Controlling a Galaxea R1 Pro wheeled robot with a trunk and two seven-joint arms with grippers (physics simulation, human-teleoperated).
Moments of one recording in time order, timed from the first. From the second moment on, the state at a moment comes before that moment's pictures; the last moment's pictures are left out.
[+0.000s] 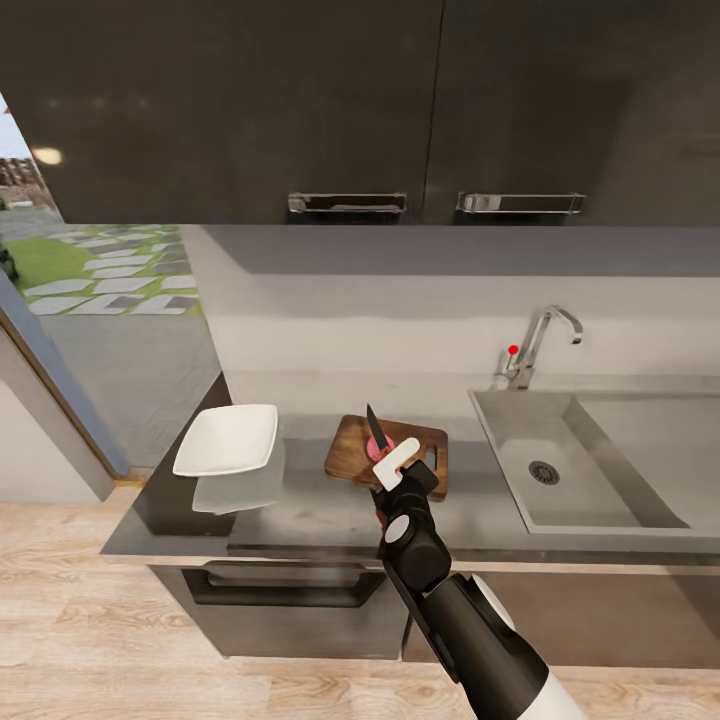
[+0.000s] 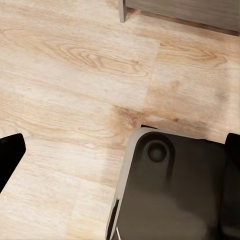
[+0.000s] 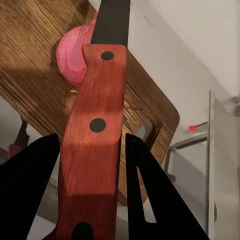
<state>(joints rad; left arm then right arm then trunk) 0.32 0.07 -0.02 -0.55 0.30 -0.55 0.01 -0.51 0.14 0.55 -1.42 0.55 0.89 -0.11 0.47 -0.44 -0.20</state>
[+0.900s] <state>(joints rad) 0.32 0.07 -0.02 -0.55 0.30 -0.55 0.01 -0.51 0.14 0.55 -1.42 0.55 0.89 -0.11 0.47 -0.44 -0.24</state>
